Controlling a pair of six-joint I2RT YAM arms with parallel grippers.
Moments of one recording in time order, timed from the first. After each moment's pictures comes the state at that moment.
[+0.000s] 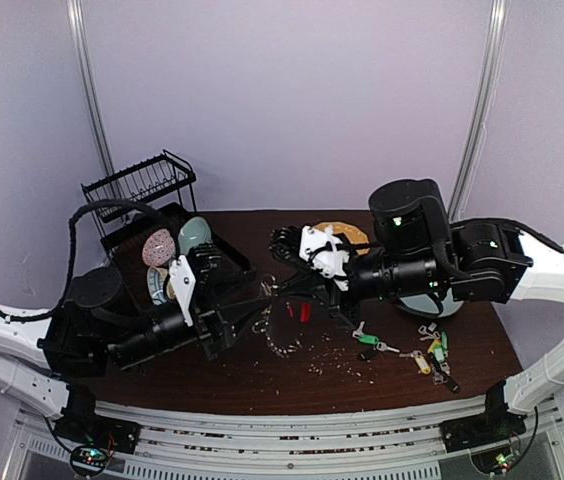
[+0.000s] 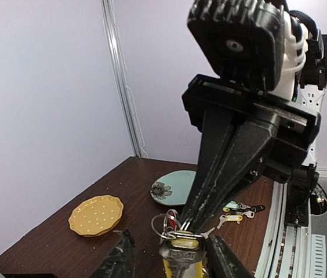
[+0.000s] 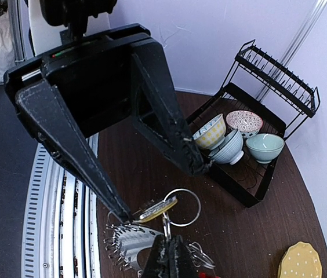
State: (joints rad) left arm -1.43 1.03 0.73 0.36 -0.37 0.16; right arm 1.25 1.33 1.36 -0.46 -0.02 -0.32
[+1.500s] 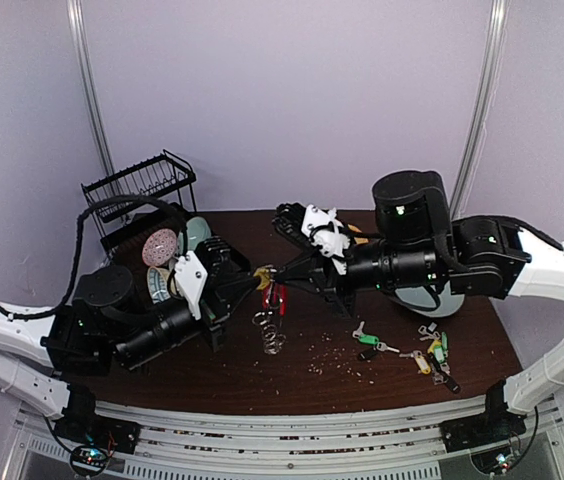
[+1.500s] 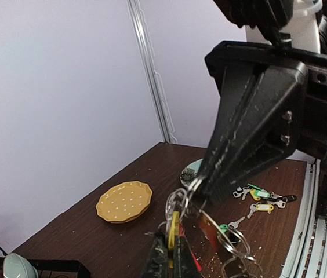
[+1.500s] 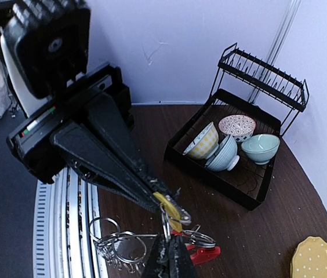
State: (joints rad) left arm -1.43 1.06 0.76 0.32 -0.51 0.20; right arm 1.22 1.34 1.37 -0.41 -0.01 -0.21
